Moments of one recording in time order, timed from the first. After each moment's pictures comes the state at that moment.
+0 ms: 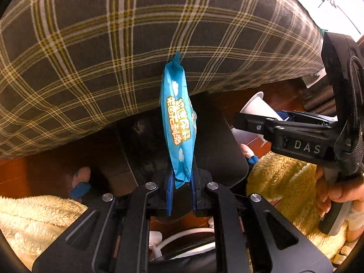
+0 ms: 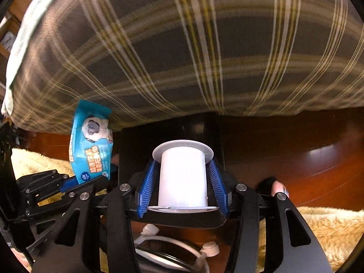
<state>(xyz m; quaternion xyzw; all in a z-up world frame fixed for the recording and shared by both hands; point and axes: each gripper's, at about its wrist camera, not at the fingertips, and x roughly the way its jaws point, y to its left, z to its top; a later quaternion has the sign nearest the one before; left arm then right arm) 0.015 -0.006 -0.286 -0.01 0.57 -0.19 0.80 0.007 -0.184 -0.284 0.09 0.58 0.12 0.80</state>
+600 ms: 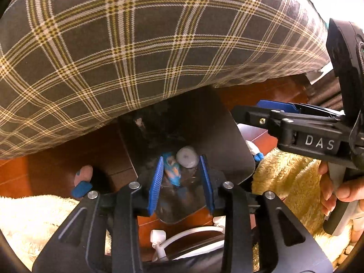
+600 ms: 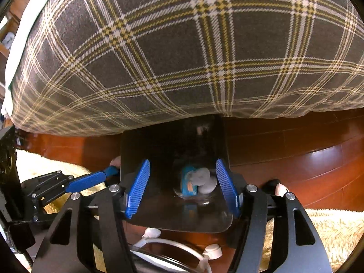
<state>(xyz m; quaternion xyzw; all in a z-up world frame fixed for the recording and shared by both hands) 0.009 -0.003 -0.294 0.00 0.58 -0.19 0.79 0.016 -0.167 -0.277 0.09 0.57 0.12 0.81</state>
